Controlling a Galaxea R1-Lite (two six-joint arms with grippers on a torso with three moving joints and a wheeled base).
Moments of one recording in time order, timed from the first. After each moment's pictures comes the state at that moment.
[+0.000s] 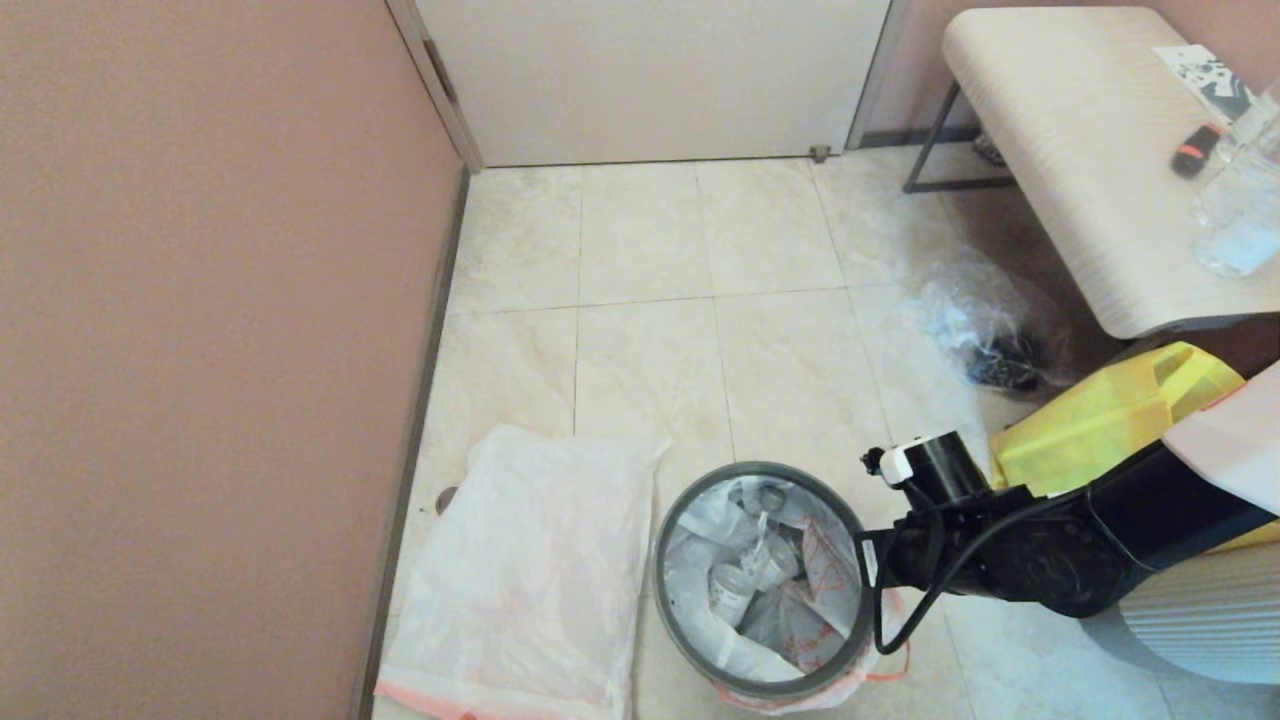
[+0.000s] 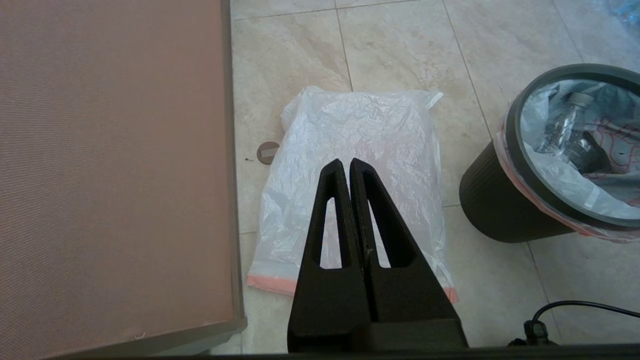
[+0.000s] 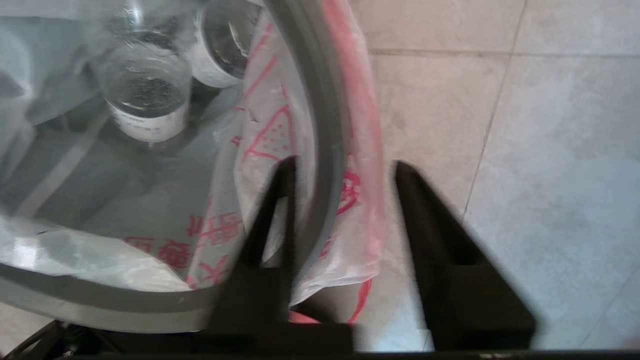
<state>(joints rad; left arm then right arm) 0.00 0.00 0.00 -0.02 -0.02 0.05 0.44 2.05 -0.89 -0.30 -0.22 0.26</state>
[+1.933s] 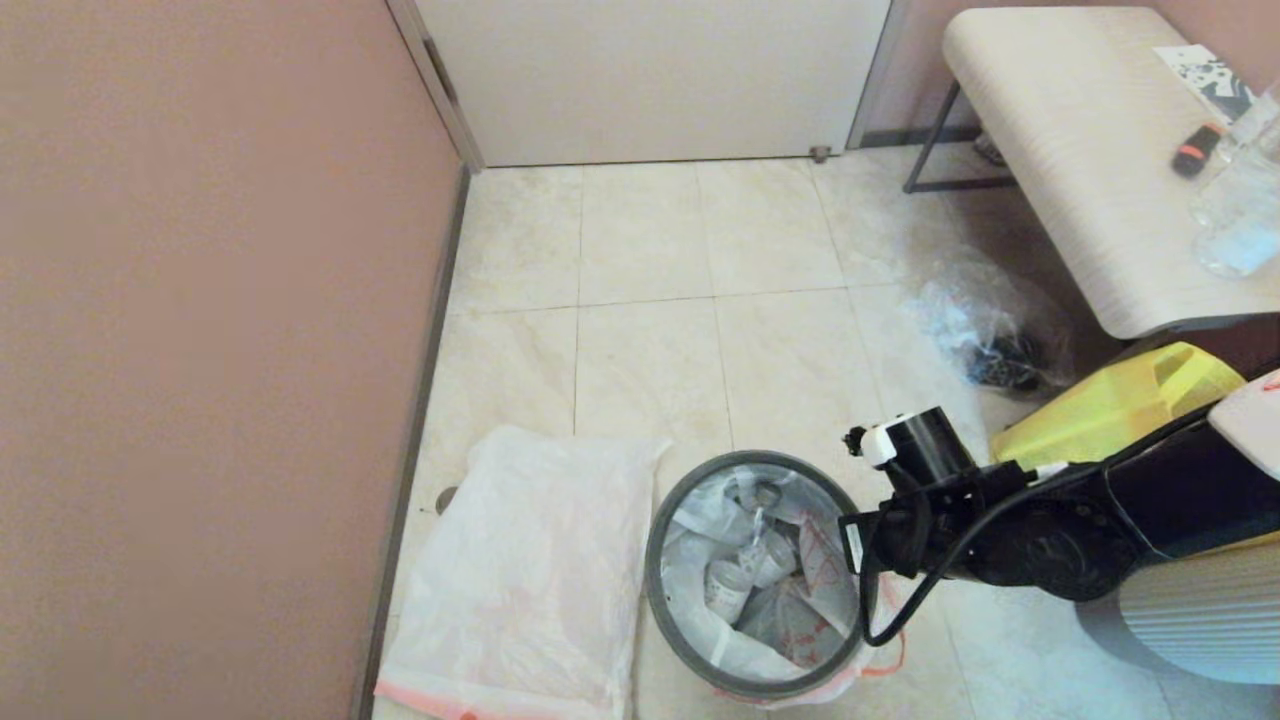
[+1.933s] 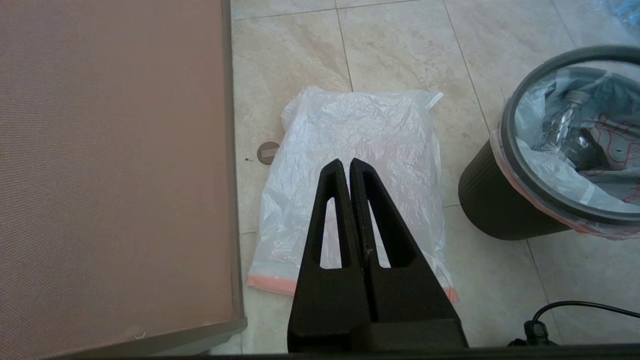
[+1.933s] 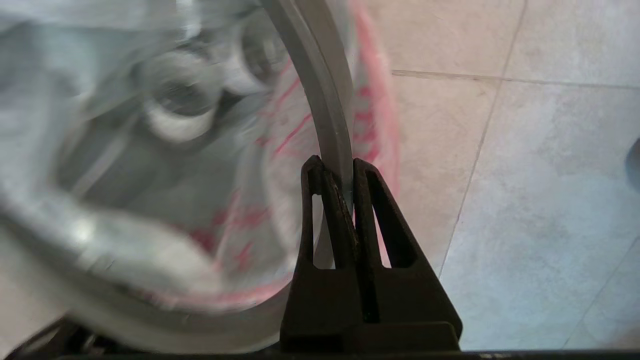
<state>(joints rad) 0.00 0.00 0.00 -0.02 -0.02 0.05 0.51 1.98 -0.97 -0.16 -0.28 0.27</state>
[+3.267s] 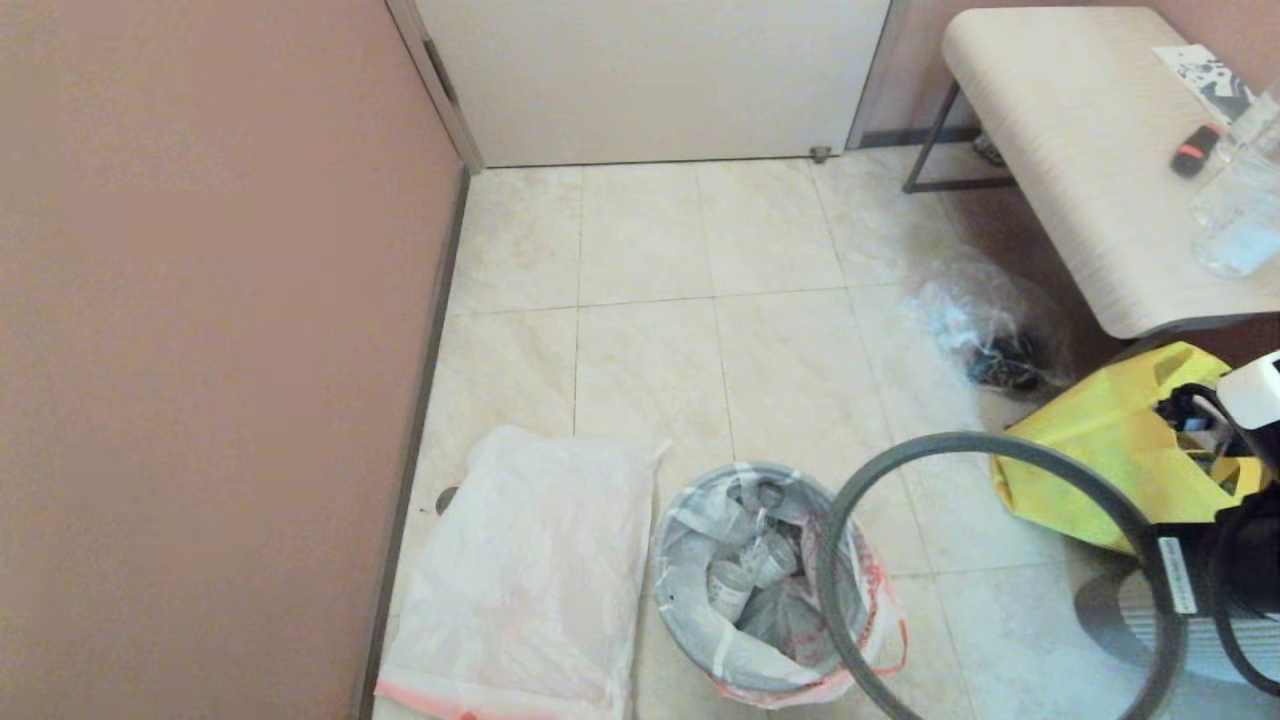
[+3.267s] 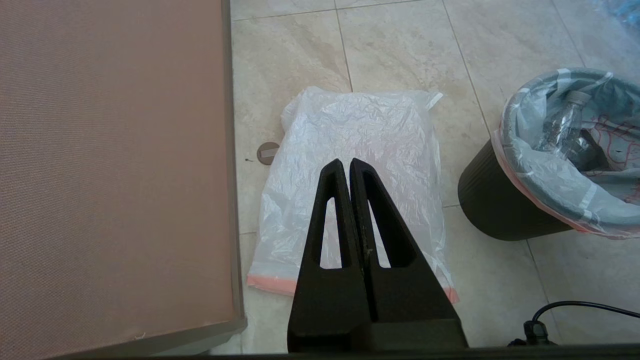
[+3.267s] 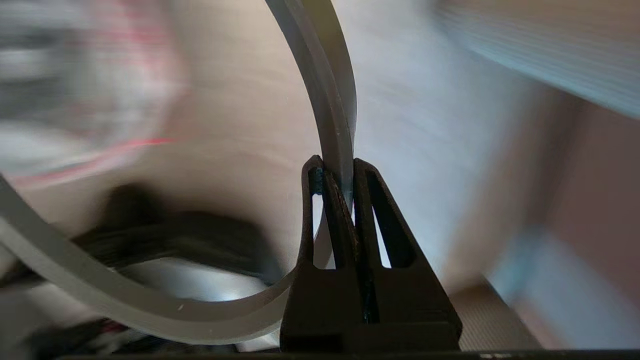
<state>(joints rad) 0.00 0.00 0.00 -0.02 -0.02 0.05 0.32 1.36 -0.94 0.58 -0.43 0.37</state>
